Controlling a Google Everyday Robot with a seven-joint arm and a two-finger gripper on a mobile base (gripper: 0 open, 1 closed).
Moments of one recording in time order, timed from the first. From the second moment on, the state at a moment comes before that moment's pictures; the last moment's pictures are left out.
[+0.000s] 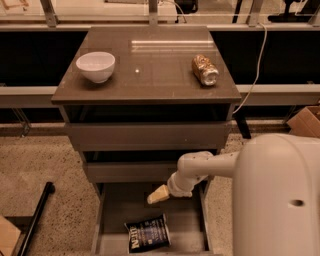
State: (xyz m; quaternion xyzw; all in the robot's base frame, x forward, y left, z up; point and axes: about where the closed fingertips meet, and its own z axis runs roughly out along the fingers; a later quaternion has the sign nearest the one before) arm 0.560 -0.054 0.390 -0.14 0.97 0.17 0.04
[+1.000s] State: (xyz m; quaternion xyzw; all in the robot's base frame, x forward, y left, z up) arm 0.550 -0.042 0.308 -0.09 0.98 0.16 -0.01
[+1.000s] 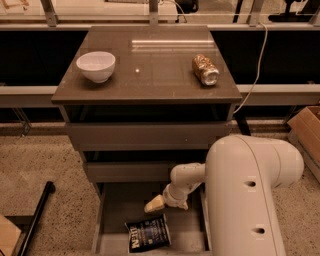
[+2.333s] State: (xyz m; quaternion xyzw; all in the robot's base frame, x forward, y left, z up) arm 0.544 -0.020 0.129 0.06 0.97 0.23 -0.08
